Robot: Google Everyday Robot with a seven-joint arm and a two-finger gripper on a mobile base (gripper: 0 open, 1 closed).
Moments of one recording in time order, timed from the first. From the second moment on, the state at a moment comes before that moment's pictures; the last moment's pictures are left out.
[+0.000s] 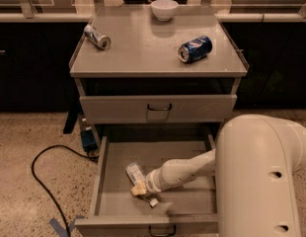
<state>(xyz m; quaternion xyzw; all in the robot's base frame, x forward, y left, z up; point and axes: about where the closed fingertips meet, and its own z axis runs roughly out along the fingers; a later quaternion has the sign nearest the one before) 0.544 0.039 0.359 -0.28 0.91 0.23 0.18</state>
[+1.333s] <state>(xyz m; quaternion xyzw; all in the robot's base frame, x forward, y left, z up) 0.543 0.044 0.388 -0.29 0.90 0.26 0.19</state>
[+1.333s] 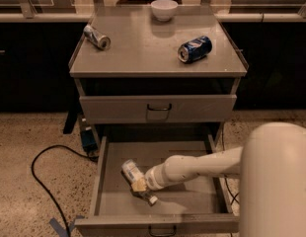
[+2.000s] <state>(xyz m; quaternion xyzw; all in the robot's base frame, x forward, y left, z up) 0.550 0.052 0.599 -0.36 0.82 0.34 0.28</state>
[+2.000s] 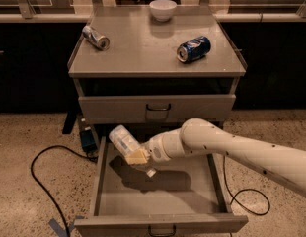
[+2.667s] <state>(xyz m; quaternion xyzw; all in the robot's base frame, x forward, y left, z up) 0.517 0.087 0.687 -0.40 0.79 0.37 0.28</state>
